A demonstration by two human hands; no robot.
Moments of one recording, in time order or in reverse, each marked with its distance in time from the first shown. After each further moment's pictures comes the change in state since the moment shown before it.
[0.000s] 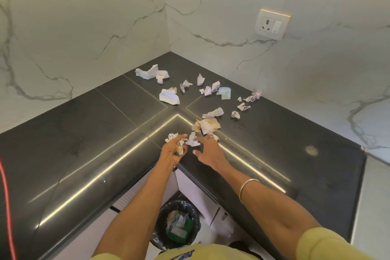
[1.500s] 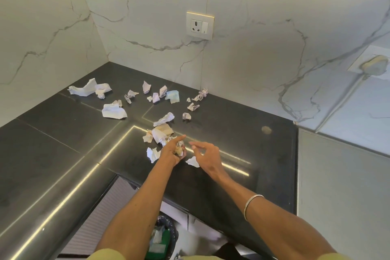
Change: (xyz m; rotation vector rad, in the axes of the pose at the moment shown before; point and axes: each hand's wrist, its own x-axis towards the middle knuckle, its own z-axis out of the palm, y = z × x) left_hand 0.016 -0.091 0.120 0.263 -0.129 -0.209; right_hand -0.069 0.084 -0.081 0.361 0.441 0.159
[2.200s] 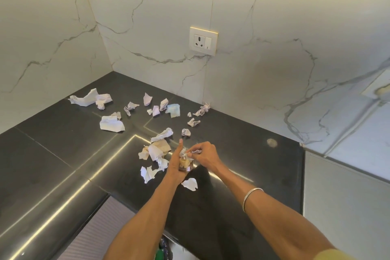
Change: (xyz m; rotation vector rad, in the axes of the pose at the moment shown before) left_hand 0.022 -0.014 0.034 -0.077 -0.208 0.116; right_hand 0.097 0.000 -0.014 -0.031 -0.297 0.040
